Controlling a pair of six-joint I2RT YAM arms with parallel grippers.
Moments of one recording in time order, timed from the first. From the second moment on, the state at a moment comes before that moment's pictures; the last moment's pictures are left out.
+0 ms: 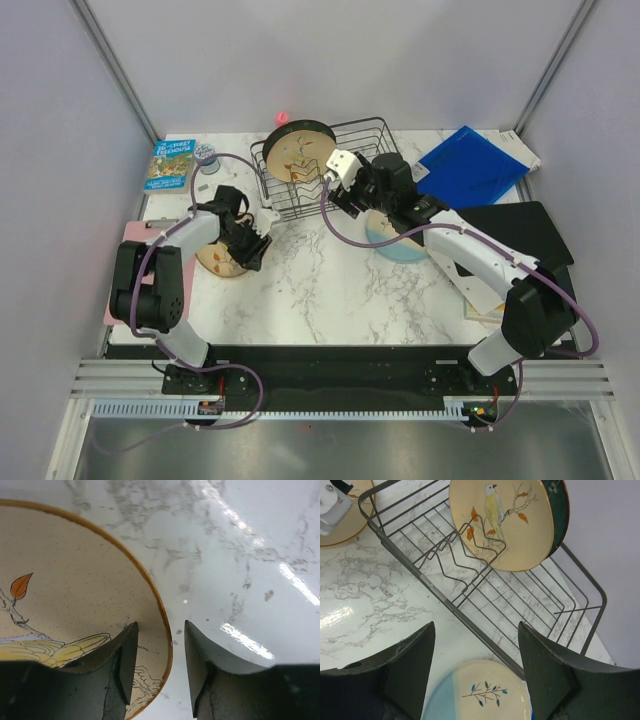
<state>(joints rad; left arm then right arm) -0.14 1.66 1.01 -0.64 0.38 0.67 0.61 1.55 1.25 -0.06 -0.13 -0.53</state>
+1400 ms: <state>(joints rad) -0.11 1.39 1.16 -0.94 0.68 0.52 0.41 1.64 1.08 -0.26 -0.56 -0.02</state>
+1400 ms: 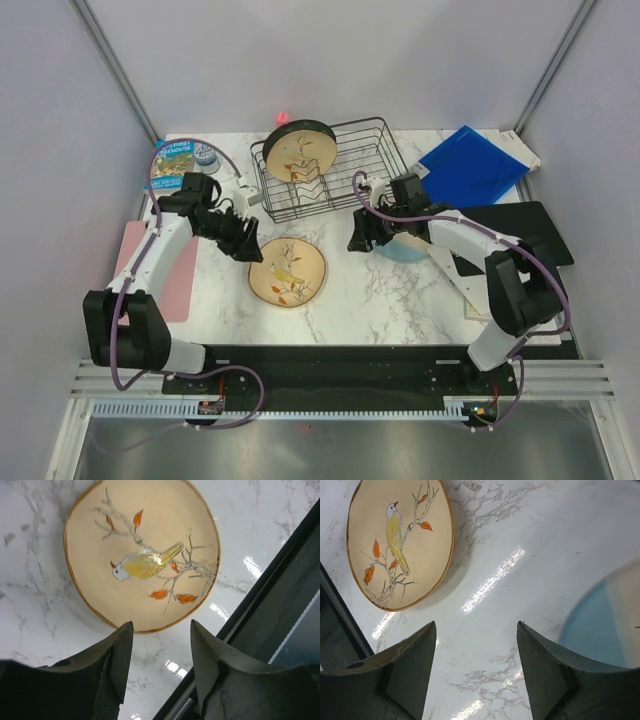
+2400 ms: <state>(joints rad) 0.00 1.97 1.23 -0.95 0.77 0.61 0.47 2.01 1.09 0.13 -0.87 0.29</state>
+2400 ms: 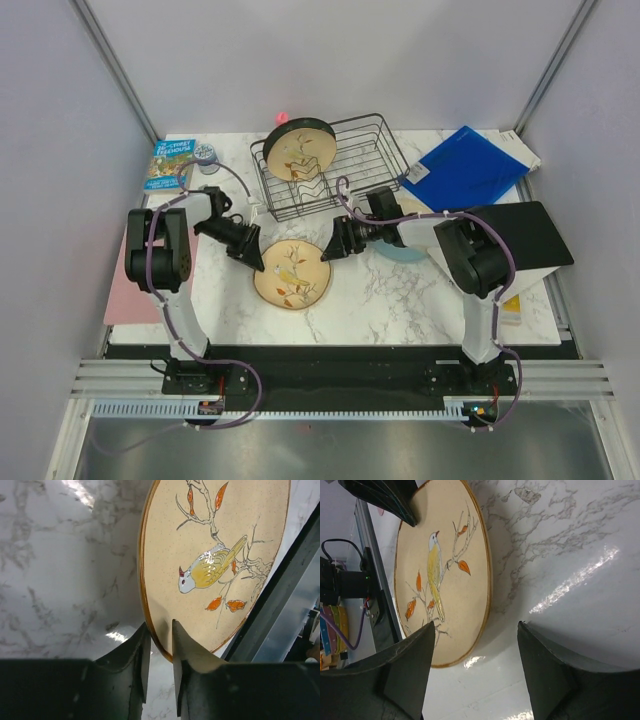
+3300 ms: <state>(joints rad) -0.04 1.79 1.15 -0.80 0.83 0.61 0.59 2.07 1.24 -0.13 -1.05 0.01</state>
